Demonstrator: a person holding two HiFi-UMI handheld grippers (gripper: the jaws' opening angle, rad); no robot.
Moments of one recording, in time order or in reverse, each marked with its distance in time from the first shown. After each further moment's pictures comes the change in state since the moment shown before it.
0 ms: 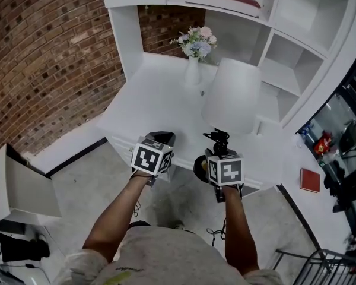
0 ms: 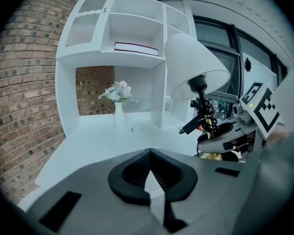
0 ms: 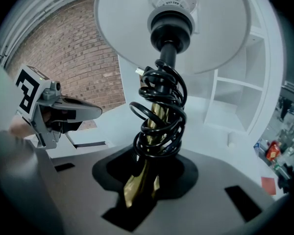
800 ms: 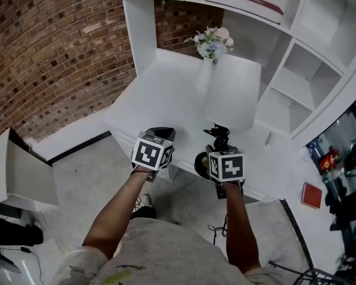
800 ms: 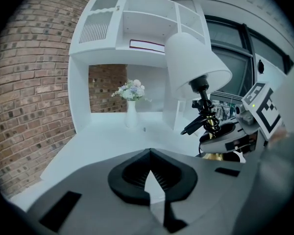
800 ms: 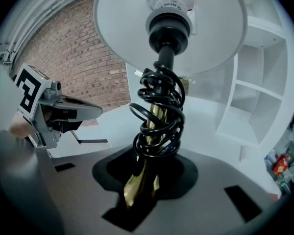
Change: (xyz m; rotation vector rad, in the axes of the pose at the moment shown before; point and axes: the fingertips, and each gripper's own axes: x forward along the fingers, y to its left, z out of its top) left arm 0.015 0.042 0.000 -0.075 -0.007 0.100; right arm 0.043 0.002 0.028 -0.076 0.011 0.073
